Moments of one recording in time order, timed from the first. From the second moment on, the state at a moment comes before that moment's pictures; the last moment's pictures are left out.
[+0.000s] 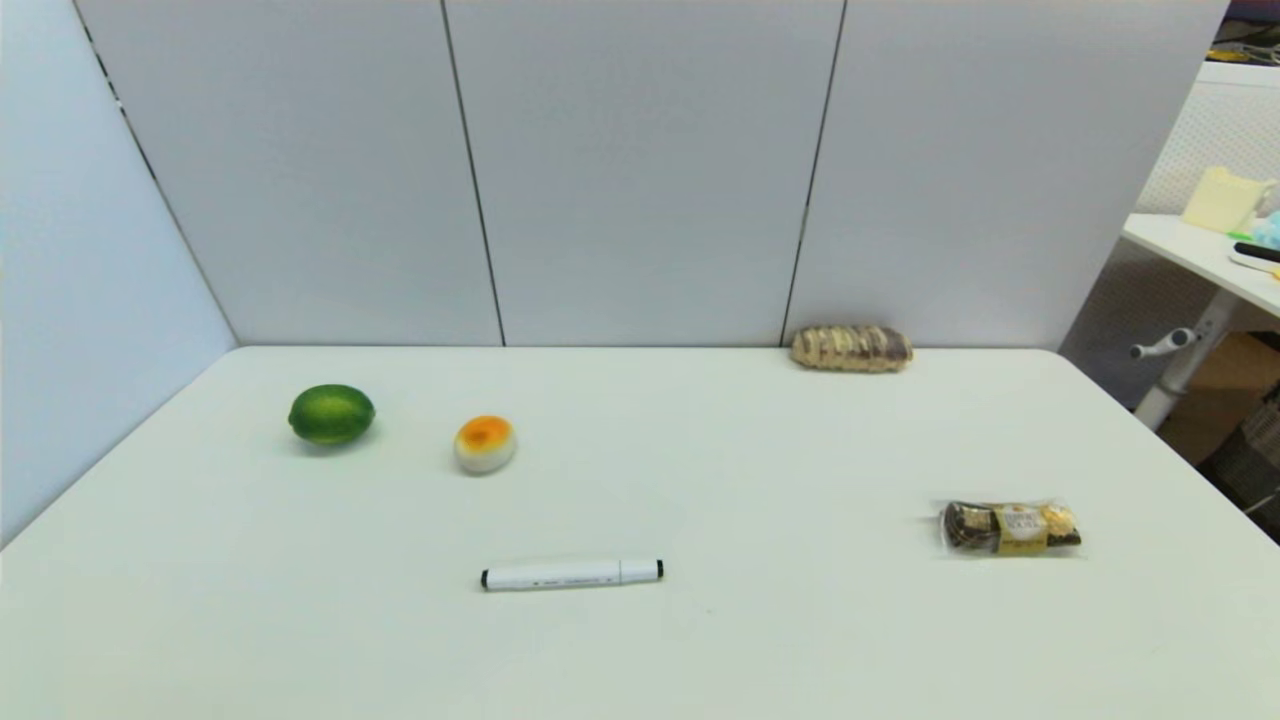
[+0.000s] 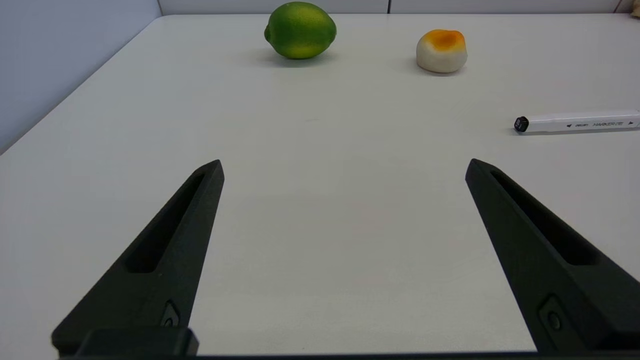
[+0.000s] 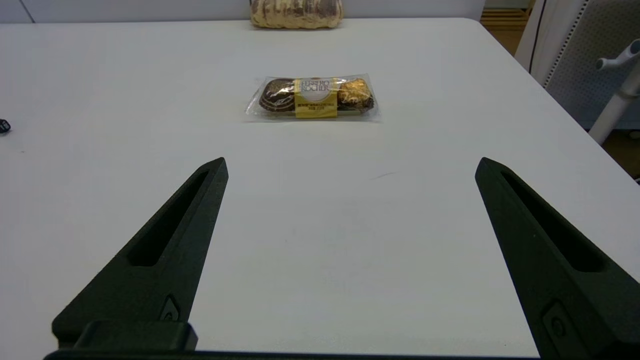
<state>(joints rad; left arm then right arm) -0.01 0.00 0.00 0.00 -0.02 0.02 -0.01 0.00 0.00 0.00 0.00 0.01</state>
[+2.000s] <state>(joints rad) -0.47 1.82 -1.42 0.72 -0.35 0.95 -0.01 0.00 0.00 0.00 0.00 0.01</state>
